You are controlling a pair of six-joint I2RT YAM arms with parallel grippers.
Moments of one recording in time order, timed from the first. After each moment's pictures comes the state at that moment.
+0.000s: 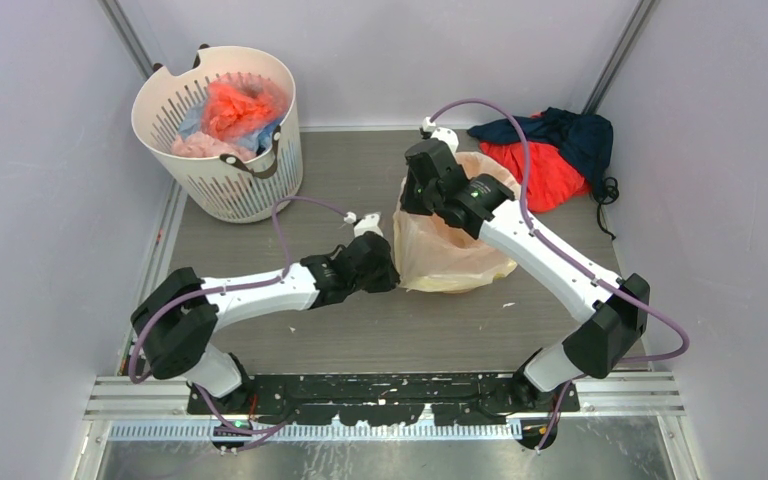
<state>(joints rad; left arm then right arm) -0.97 1.52 0.95 -0.12 -0.18 -0.89 0.70 1.50 1.50 -0.68 0.29 0.65</state>
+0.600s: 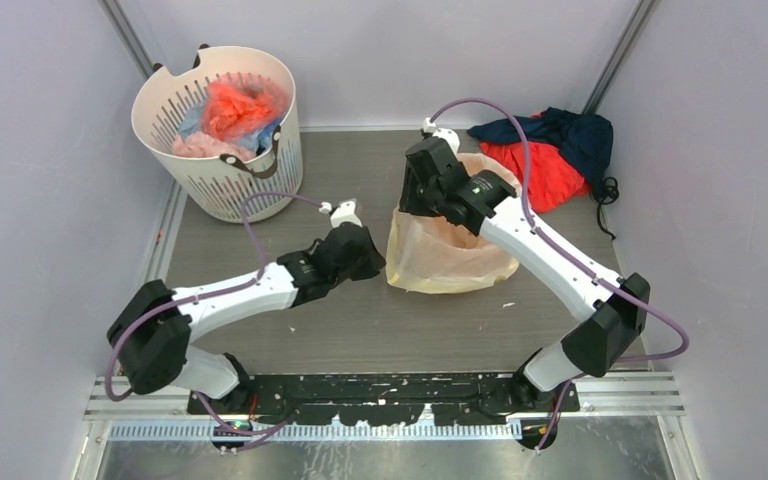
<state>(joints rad) -0.91 1.45 0.88 -0.10 -0.28 -0.88 0.70 1.51 1.52 -0.73 0.29 0.65</state>
